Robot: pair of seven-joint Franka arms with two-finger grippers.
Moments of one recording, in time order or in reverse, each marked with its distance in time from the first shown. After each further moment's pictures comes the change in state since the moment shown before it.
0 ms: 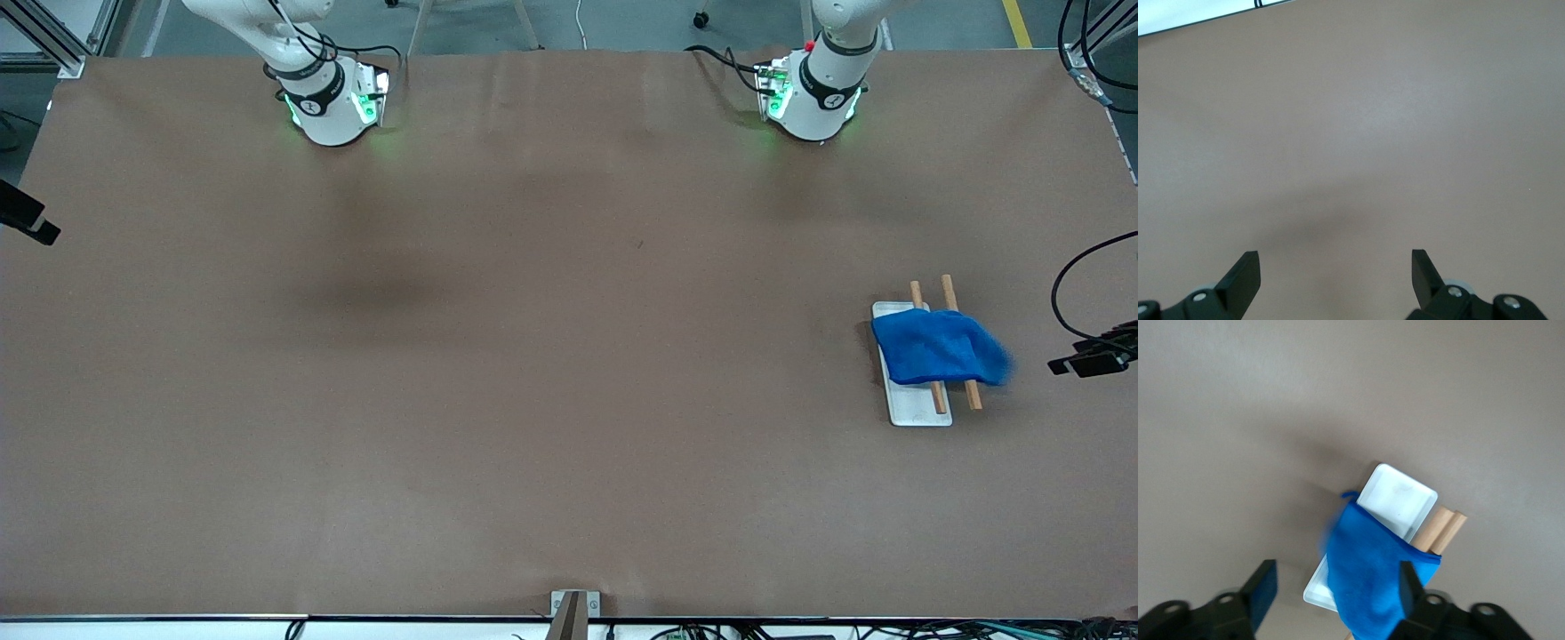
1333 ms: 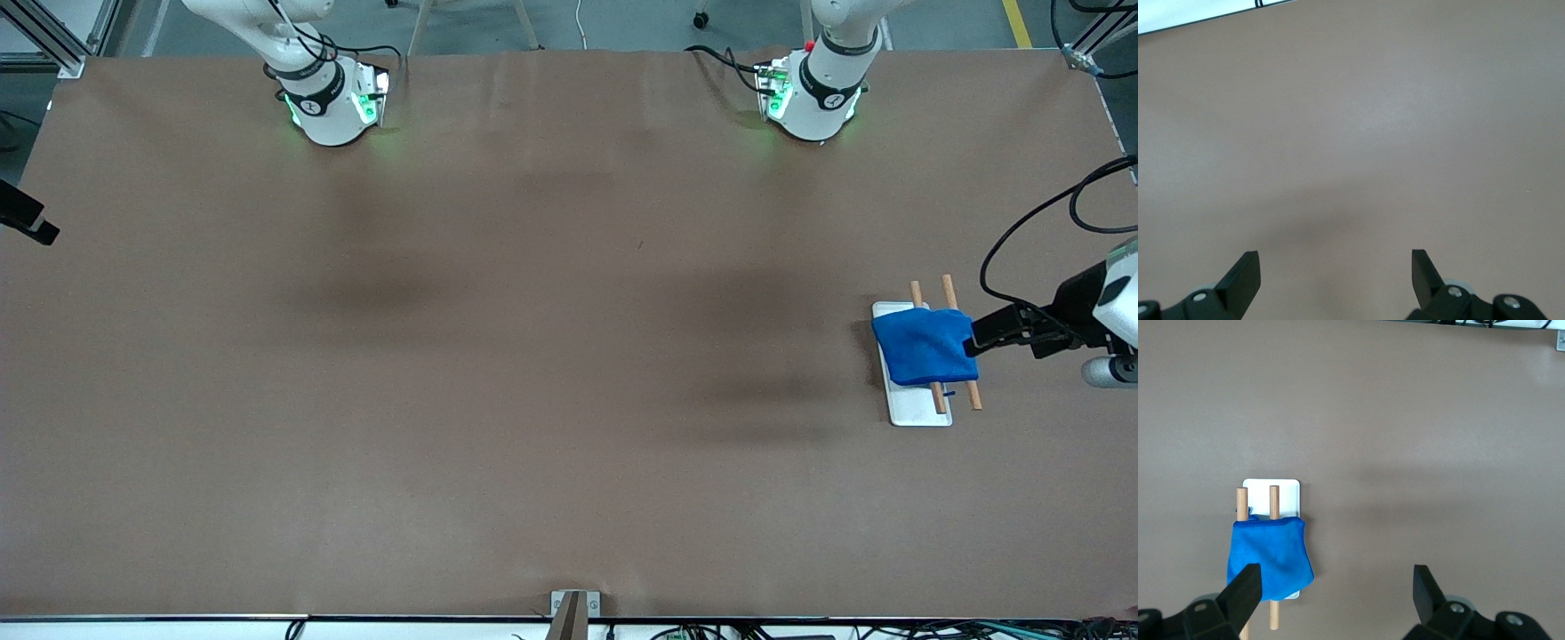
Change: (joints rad) left arm -0.043 -0.233 -0.376 -0.019 0.169 -0.072 0.003; right arm 0.000 0.000 -0.001 0.000 -0.002 0.002 -0.012
